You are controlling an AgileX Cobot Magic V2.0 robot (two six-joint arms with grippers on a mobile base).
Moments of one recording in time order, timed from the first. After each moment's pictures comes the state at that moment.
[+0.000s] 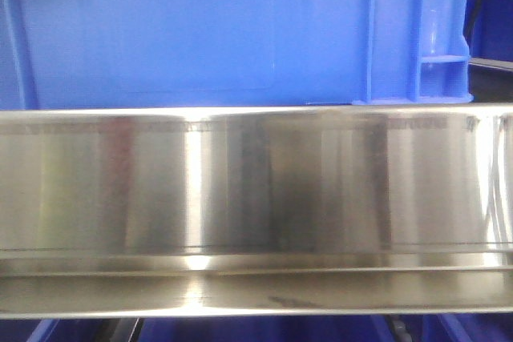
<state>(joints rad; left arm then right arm) -0.20 1.78 -1.90 -0.01 1.23 -0.11 0.31 1.85 -2.00 -0.01 1.23 0.23</state>
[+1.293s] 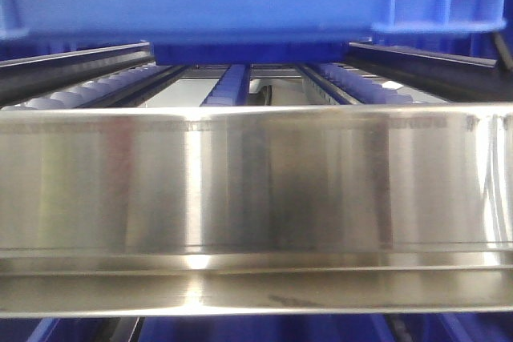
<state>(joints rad) -0.19 1.59 -1.89 -0.15 1.14 -0.13 0.30 1.66 -2.00 0.00 1.21 0.24</state>
